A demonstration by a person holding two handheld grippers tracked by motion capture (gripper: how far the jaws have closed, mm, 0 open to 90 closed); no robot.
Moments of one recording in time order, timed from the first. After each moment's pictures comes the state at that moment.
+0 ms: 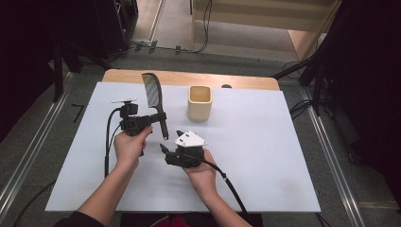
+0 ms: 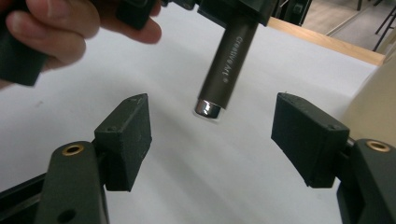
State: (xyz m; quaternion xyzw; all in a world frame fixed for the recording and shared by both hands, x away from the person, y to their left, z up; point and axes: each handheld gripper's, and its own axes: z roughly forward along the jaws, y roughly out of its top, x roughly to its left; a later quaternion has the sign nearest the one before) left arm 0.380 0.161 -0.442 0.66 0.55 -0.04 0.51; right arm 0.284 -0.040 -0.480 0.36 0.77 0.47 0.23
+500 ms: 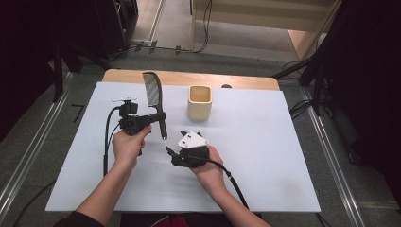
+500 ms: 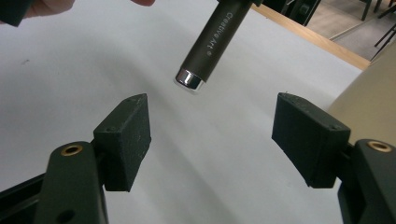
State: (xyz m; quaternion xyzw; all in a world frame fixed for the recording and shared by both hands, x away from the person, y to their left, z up) left arm 0.380 0.162 -0.438 0.67 0.54 -0.04 0.51; right arm 0.286 -0.056 -0.479 0.31 0.80 0.44 0.25
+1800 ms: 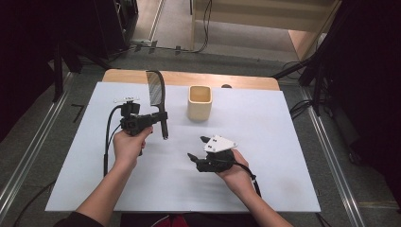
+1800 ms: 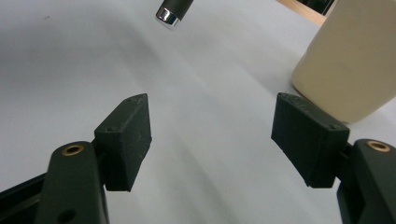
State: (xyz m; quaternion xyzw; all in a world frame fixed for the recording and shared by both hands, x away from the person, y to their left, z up) left arm 0.376 0.156 -0.433 0.70 0.50 -0.02 0.52; right arm 0.270 -0.124 -0.475 0.29 0.83 0.43 0.21
